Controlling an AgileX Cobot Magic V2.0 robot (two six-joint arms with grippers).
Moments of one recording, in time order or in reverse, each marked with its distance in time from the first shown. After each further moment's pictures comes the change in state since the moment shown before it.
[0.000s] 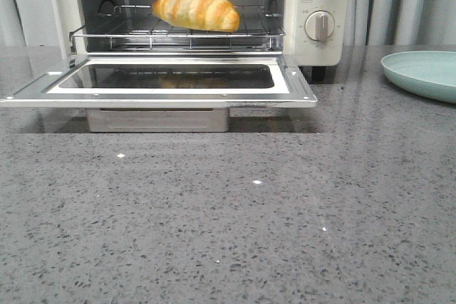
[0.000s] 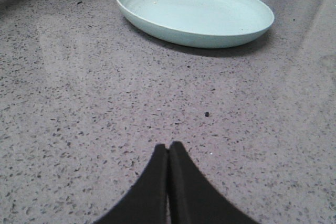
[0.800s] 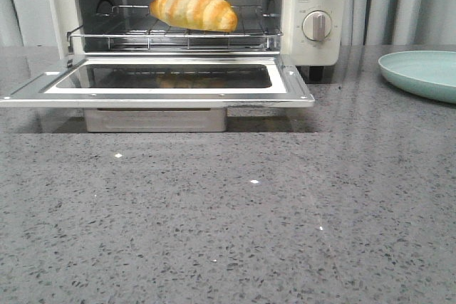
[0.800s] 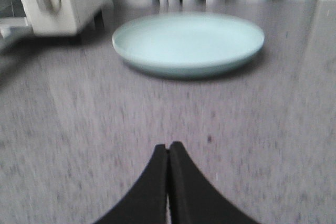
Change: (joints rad) left arm 0.000 0.000 0.000 0.000 0.000 -0.002; right arm 0.002 0.000 0.002 -0.051 -0.079 0.198
